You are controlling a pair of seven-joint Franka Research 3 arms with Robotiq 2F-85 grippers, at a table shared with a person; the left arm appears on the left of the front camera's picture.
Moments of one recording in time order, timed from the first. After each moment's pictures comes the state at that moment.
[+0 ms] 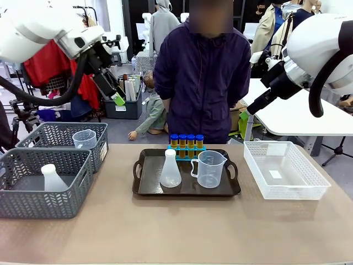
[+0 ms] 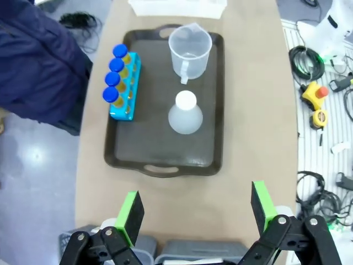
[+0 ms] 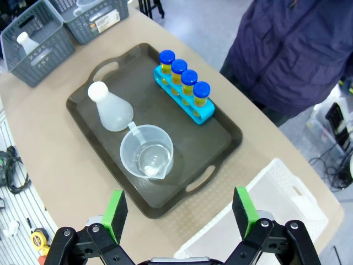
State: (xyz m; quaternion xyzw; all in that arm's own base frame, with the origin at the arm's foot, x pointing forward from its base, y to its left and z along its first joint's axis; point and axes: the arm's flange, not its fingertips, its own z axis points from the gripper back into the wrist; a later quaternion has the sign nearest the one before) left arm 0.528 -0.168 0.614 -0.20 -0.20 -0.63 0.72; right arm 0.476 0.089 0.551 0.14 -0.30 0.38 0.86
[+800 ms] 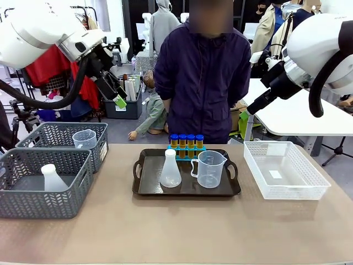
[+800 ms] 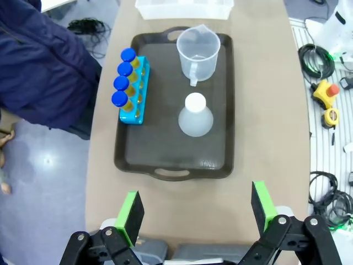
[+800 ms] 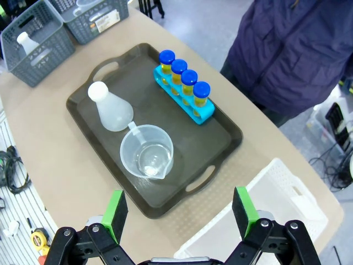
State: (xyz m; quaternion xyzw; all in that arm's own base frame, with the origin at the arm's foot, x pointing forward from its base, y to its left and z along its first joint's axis) left arm 0.529 -0.173 0.607 -0.19 -0.22 -0.64 0.71; right arm 0.476 0.089 0.551 0.14 -0.30 0.38 0.86
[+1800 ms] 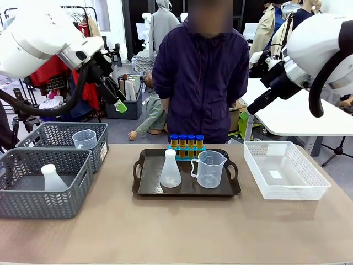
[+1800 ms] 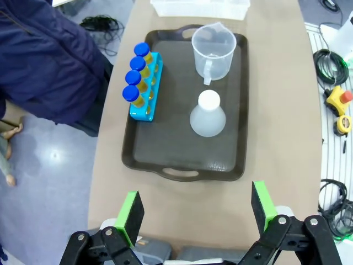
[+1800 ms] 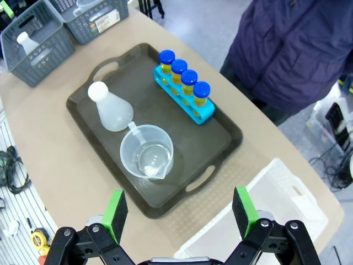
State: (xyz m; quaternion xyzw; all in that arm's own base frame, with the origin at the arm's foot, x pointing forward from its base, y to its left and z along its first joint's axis) left arm 0.529 -0.167 0.590 -0.17 -0.24 -0.62 0.73; right arm 0.476 0.089 0.551 0.14 -0.30 0.38 0.86
